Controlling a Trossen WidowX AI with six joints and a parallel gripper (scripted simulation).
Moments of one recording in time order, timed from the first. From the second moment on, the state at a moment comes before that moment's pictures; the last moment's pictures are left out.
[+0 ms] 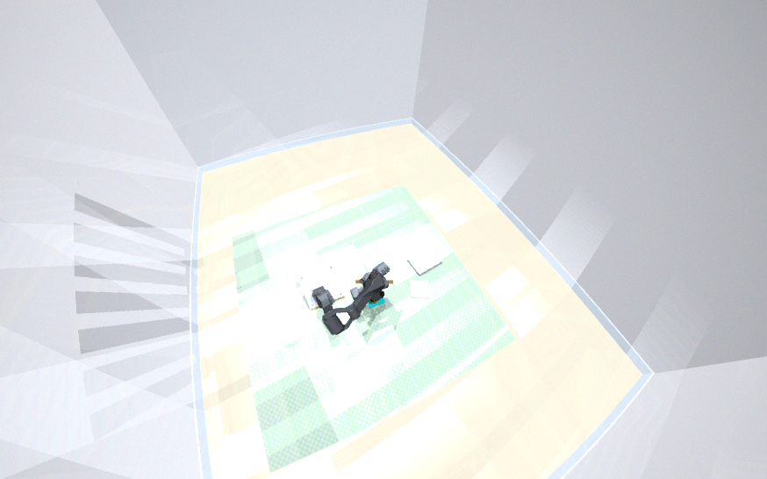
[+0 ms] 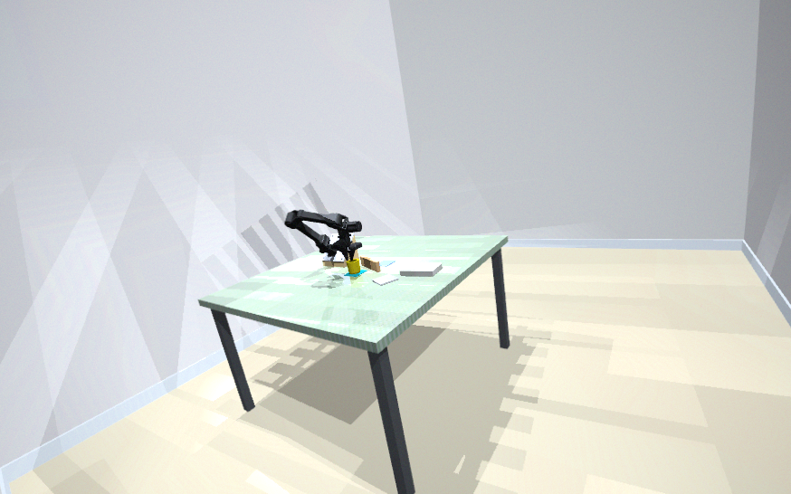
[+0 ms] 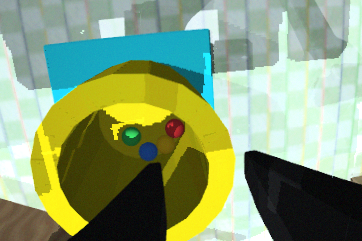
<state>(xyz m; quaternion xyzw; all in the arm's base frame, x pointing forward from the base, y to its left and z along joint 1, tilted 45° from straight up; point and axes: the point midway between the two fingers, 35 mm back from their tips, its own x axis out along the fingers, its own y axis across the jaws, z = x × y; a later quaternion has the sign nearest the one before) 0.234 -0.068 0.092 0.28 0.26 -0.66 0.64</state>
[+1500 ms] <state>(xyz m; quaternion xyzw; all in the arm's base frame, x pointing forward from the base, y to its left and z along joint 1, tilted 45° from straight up) 0.240 -0.015 0.144 0.28 0.26 -0.66 0.64</state>
